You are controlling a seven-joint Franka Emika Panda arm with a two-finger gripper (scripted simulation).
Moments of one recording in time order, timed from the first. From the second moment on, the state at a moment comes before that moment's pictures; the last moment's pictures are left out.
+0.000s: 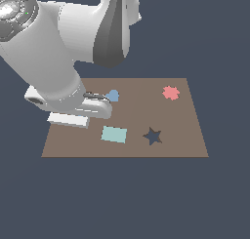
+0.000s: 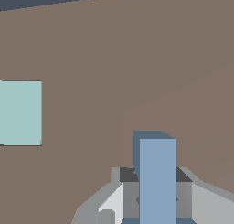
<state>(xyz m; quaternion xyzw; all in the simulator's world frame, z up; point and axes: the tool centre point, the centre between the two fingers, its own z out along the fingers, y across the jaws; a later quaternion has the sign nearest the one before) 0.023 -0.138 0.035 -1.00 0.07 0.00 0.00</state>
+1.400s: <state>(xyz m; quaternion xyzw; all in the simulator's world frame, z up) -0.050 -0.148 0.034 -1.00 -0.10 0.00 0.00</state>
